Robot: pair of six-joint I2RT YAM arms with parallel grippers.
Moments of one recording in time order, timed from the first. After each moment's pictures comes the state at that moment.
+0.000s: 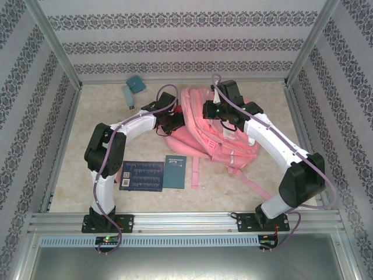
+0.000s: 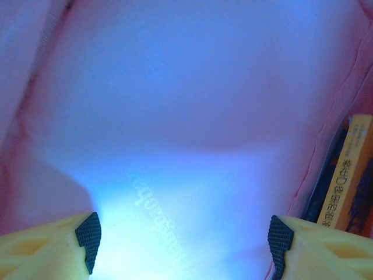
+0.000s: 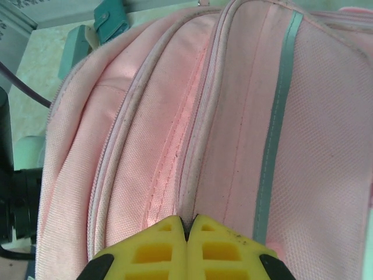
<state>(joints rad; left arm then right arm) -0.45 2.02 1.50 -0.45 0.25 -0.89 0.44 1.54 1.38 -0.57 -0.12 0.45</state>
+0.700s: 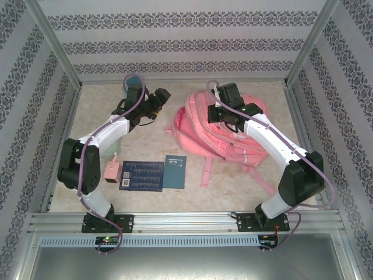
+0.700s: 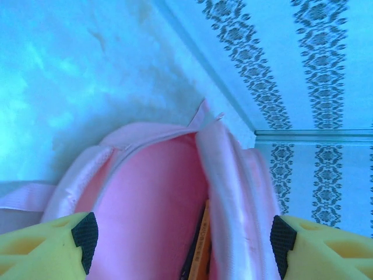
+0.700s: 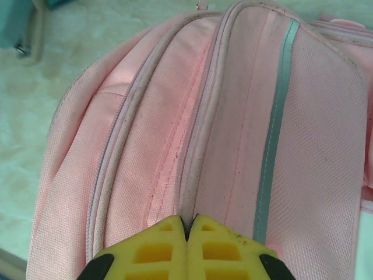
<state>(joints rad) -0.28 1.68 1.25 -0.08 0.29 -1.11 0.43 1.57 1.35 -0.59 -0.02 0.26</state>
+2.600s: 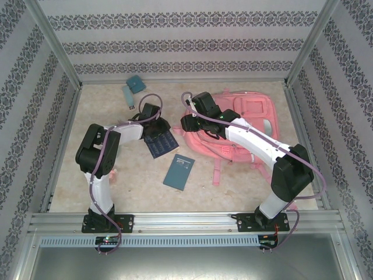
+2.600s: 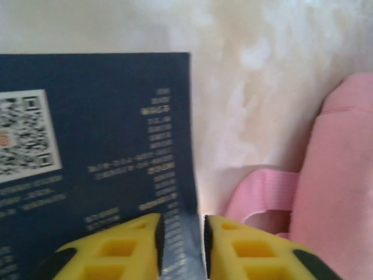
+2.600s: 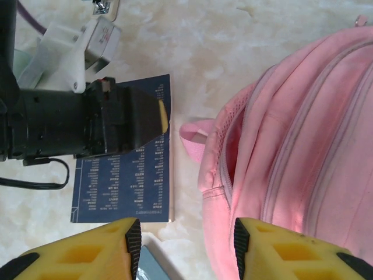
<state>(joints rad) -0.33 1.96 1.18 -0.11 0.19 -0.89 0.64 1.65 1.37 -0.53 -0.03 0.30</state>
